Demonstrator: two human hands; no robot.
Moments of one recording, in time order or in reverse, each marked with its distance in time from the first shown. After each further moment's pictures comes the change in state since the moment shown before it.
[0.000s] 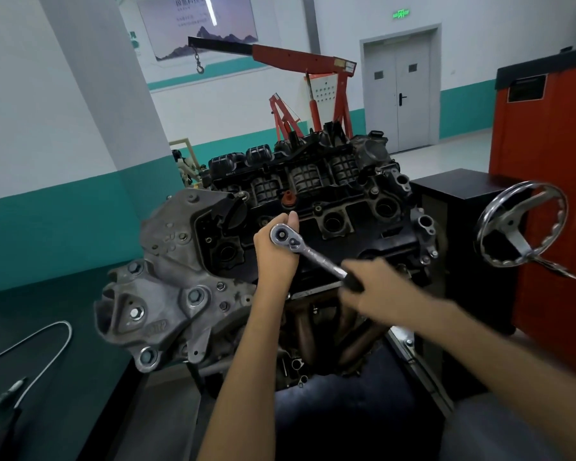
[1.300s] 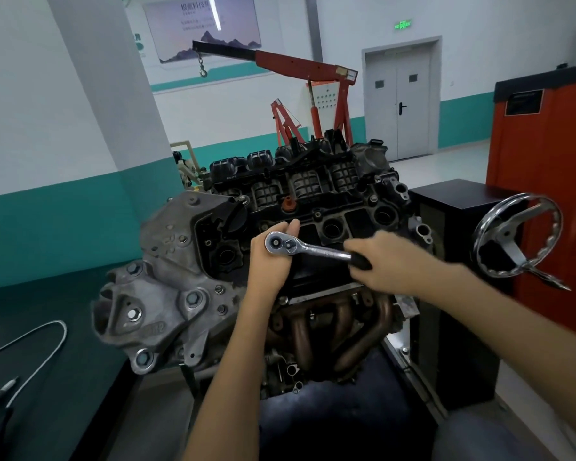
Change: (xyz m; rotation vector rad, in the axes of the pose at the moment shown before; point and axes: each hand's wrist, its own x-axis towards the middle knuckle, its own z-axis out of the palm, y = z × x) left_hand -0.002 -0.004 -0.015 0.023 -0.110 0.017; right_hand 0.025 0.008 -0.045 -0.365 0.022 -0.168
